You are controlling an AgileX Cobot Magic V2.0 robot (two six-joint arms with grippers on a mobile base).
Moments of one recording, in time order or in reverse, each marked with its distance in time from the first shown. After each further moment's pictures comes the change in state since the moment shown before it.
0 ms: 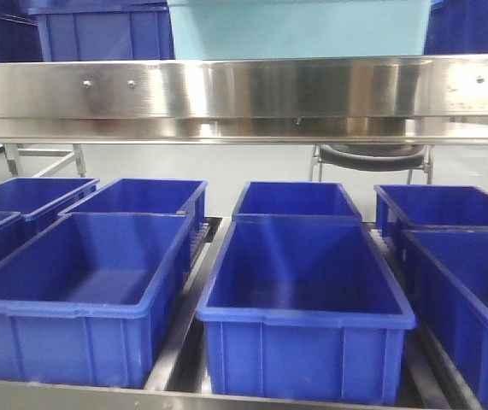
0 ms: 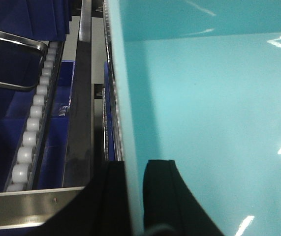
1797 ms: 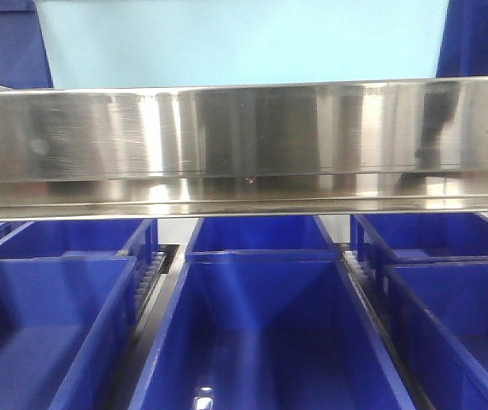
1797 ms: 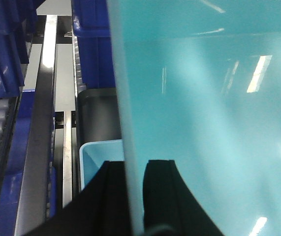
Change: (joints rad) left arm 0.000 0.000 0.000 -0.002 0.000 0.000; right arm 0.000 0.000 0.000 0.000 0.000 0.000
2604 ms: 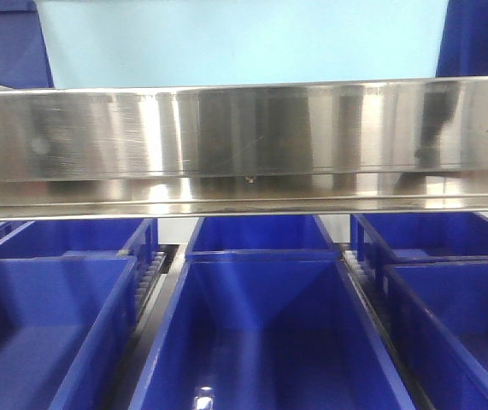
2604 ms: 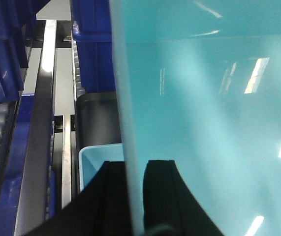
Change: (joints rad) left arm 0.000 0.000 0.000 0.000 -0.015 0.000; right arm 0.000 0.000 0.000 0.002 -0.004 0.000
